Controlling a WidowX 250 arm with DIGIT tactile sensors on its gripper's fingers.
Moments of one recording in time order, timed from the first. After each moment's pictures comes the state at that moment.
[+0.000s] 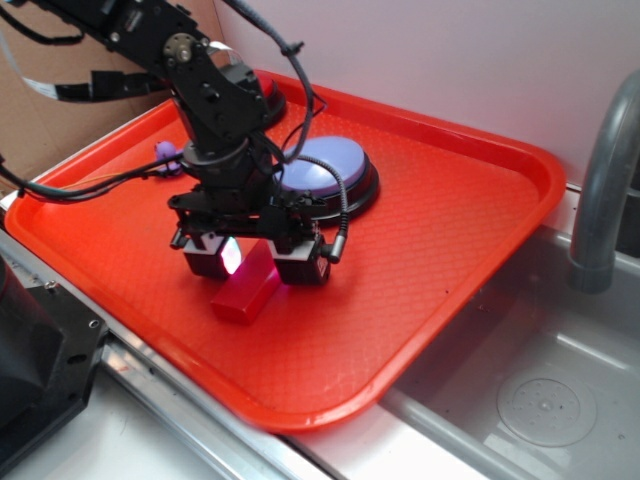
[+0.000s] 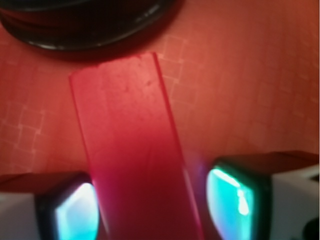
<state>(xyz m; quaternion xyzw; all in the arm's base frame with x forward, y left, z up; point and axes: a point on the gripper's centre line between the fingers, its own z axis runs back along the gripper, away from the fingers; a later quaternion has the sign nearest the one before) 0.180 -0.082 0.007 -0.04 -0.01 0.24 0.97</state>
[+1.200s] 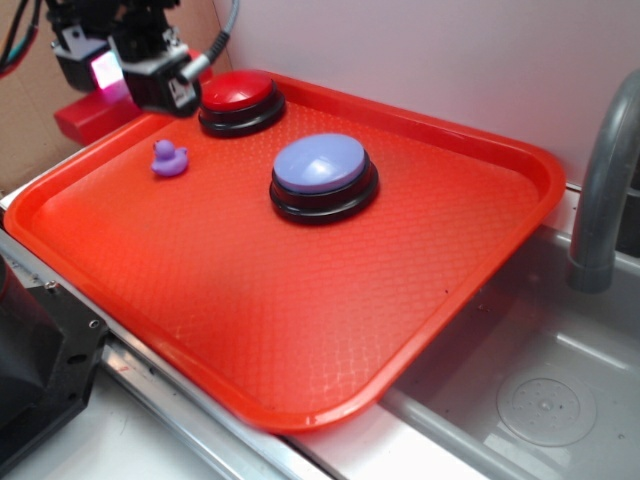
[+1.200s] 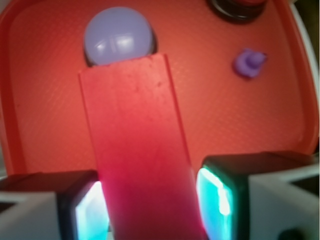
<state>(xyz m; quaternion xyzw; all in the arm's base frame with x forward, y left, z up) 0.167 -0.025 0.157 0.00 -0.01 0.10 0.99</state>
